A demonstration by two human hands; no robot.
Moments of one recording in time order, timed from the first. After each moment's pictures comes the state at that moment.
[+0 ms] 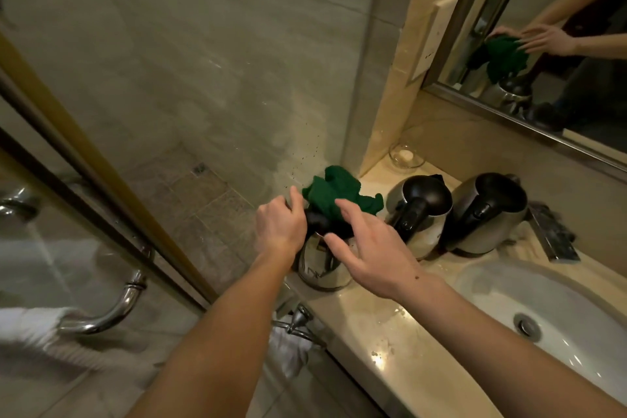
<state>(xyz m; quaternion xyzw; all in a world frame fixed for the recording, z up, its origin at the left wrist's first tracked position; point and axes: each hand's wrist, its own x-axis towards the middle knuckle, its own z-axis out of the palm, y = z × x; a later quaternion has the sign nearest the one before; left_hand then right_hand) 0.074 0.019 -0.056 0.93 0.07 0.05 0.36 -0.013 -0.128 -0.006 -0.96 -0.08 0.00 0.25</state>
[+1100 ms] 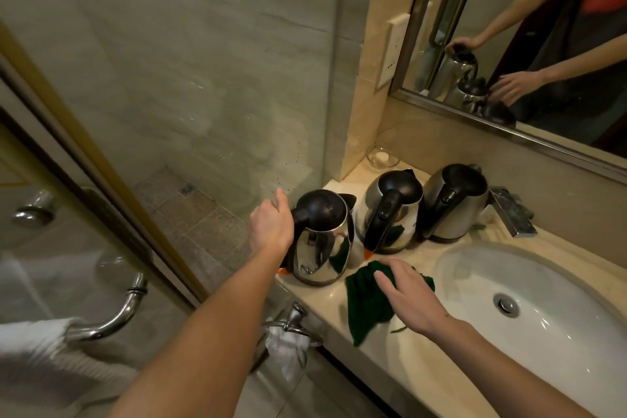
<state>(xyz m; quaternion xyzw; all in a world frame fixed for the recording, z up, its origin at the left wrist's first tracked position) 0.056 0.015 -0.041 0.90 0.10 0.00 0.42 -0.094 -0.187 -0.080 -0.93 0.16 0.11 0.31</state>
